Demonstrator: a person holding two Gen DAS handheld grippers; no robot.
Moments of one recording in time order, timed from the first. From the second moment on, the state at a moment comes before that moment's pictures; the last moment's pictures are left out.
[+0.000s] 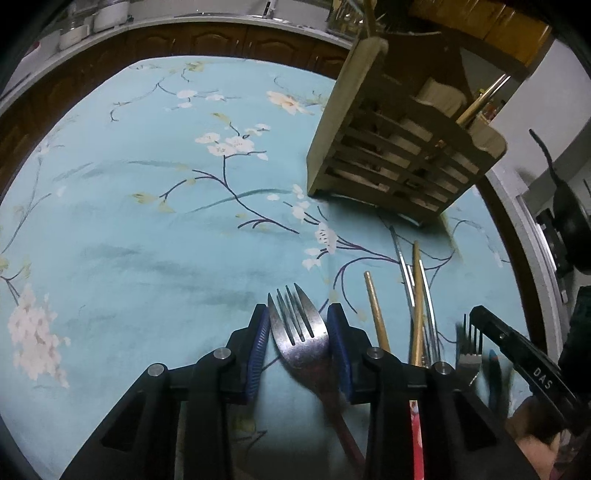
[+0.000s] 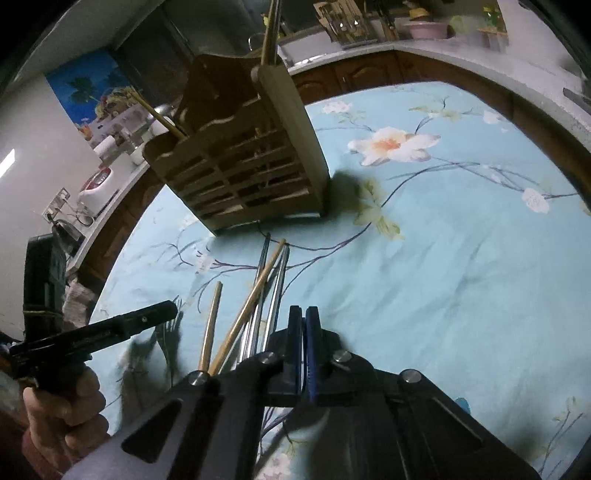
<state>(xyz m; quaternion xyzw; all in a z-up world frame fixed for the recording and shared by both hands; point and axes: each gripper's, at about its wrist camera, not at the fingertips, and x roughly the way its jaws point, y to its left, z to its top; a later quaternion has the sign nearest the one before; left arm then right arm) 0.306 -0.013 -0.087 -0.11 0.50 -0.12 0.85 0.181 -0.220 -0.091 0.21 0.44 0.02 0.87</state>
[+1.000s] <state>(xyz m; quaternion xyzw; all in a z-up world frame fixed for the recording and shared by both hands) 0.199 0.028 0.017 -0.13 0.41 -0.15 0.89 0.151 -0.213 -0.016 0.19 0.35 0.03 0.91</state>
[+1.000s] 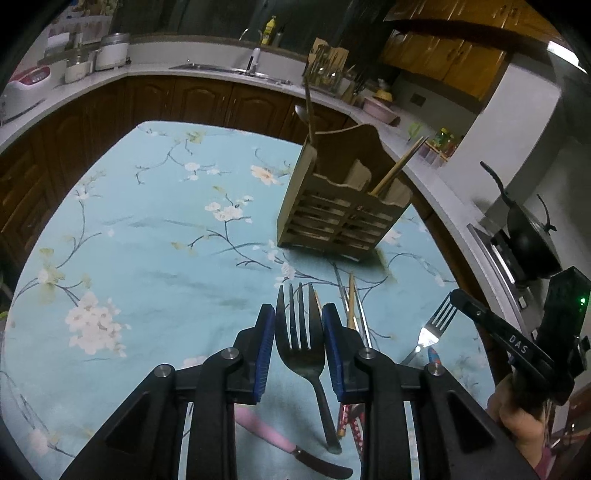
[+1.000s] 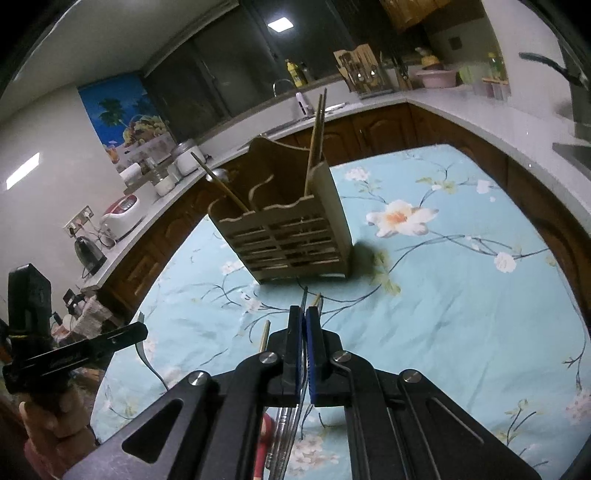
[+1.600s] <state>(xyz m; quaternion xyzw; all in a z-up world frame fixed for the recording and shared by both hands) 0.174 0.050 0.057 -0.13 0.36 -0.15 0.91 0.141 -0.212 0.020 0.18 0.31 0.03 0.93</state>
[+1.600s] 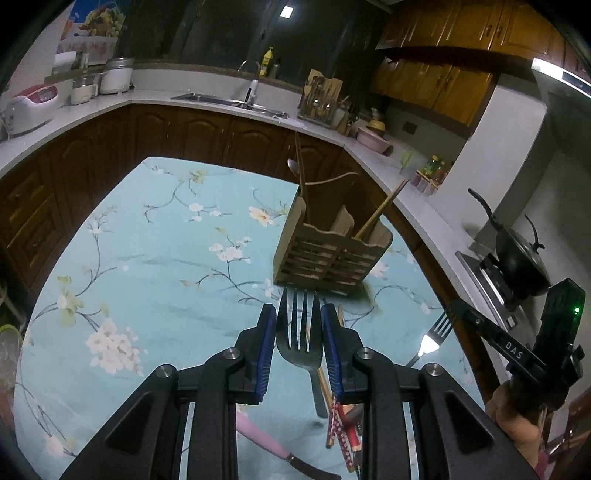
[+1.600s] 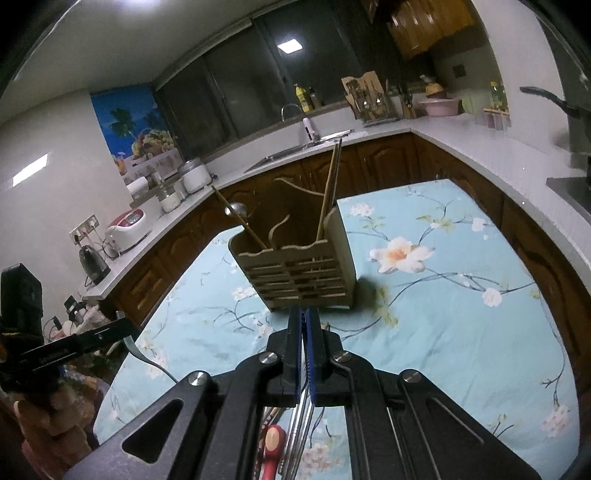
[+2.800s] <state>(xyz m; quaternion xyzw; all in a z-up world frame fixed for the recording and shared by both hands) 0.232 0.052 0.122 -0.14 0.25 -0.17 0.94 0.200 -0.248 0.092 0.14 0.20 -0.01 0.97</state>
